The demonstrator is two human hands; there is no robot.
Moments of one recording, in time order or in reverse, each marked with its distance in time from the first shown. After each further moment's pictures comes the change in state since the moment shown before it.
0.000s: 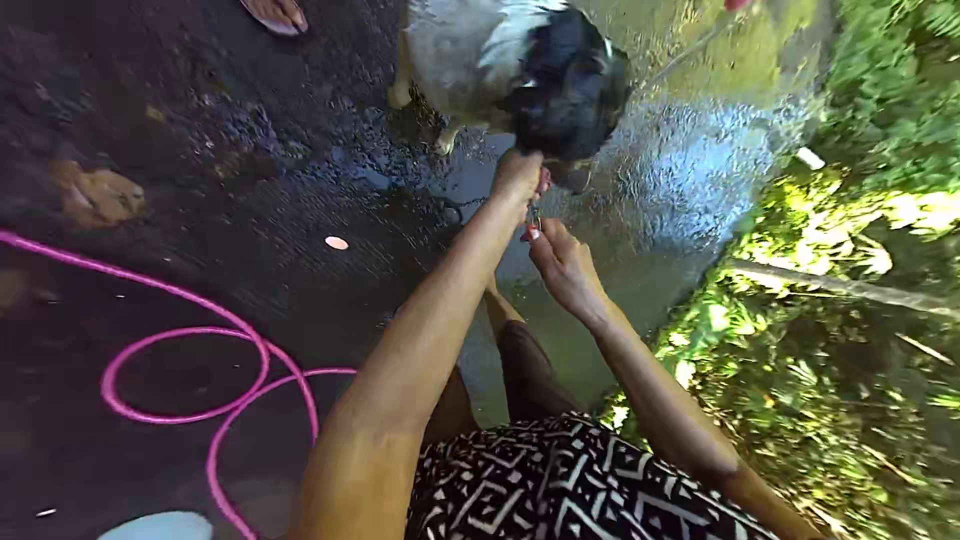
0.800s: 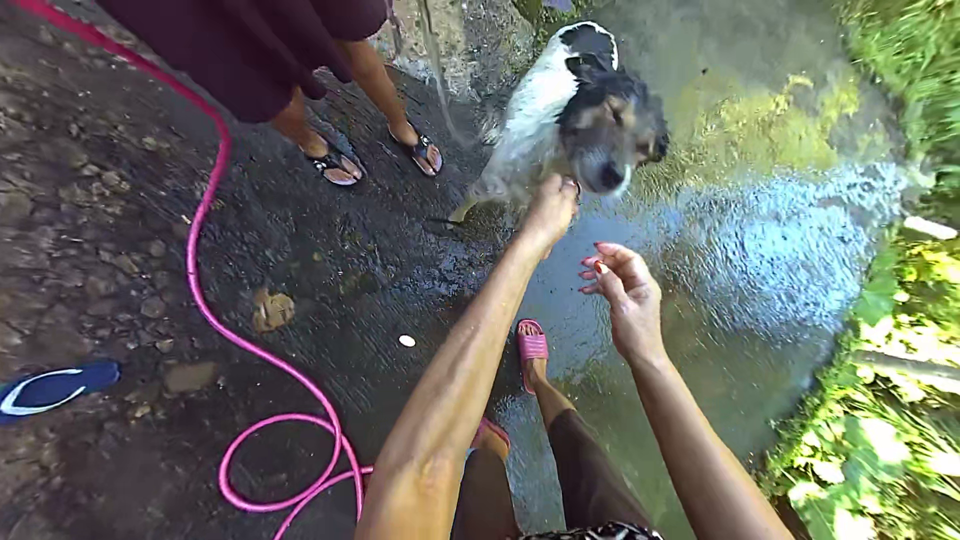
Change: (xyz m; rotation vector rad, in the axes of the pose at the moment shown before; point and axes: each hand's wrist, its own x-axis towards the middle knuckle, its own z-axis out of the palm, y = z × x) left_hand 0.020 0.127 -0.001 0.302 -0.059 0.360; right_hand 0.078 -0.010 -0.054 0.680 0.359 -0.308
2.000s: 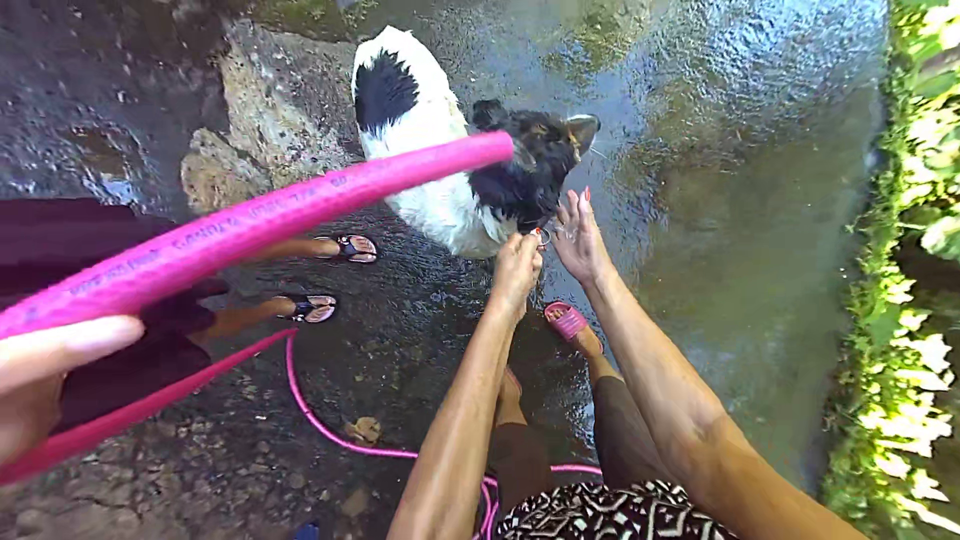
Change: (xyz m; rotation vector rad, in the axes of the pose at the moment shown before) left_hand 0.043 0.000 0.078 0.133 -0.262 -0.285; right_hand 0.121 0.093 -0.051 0.819 0.512 0.348
